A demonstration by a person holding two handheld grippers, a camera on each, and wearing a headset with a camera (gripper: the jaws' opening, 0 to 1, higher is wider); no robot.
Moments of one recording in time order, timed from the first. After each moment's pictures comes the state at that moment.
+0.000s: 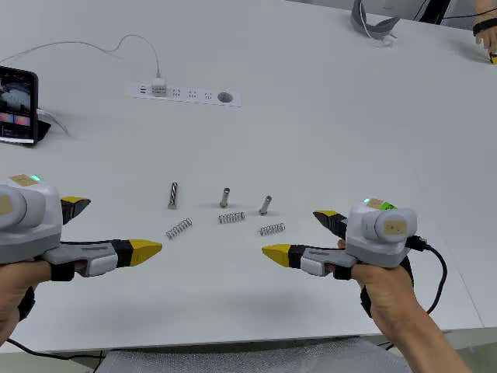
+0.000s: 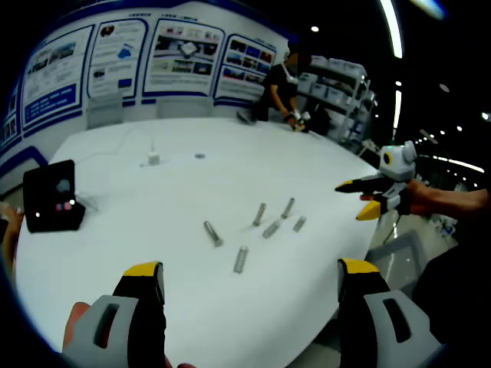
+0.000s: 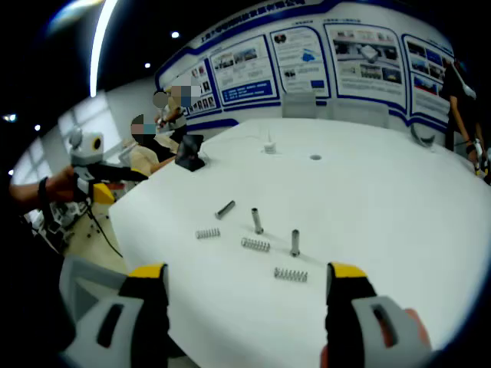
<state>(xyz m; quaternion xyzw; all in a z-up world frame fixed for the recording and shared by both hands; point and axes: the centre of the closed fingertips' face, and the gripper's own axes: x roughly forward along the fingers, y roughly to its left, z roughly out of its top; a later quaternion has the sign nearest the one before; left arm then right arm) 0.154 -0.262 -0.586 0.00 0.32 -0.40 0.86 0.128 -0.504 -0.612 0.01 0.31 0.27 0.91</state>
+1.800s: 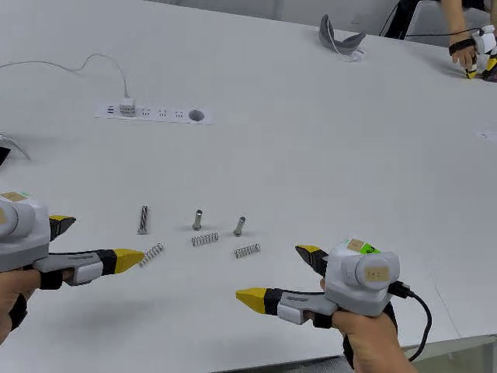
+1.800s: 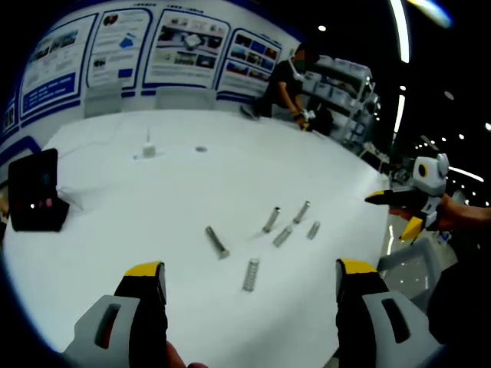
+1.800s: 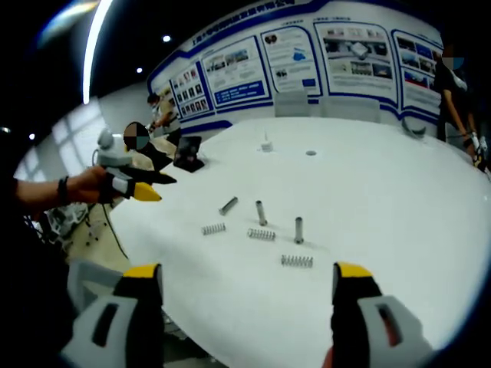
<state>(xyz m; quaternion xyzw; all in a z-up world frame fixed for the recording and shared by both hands) 0.197 -0.287 -0.620 -0.02 0.33 -0.40 0.85 0.101 -0.500 -0.607 0.03 0.31 0.24 0.92</state>
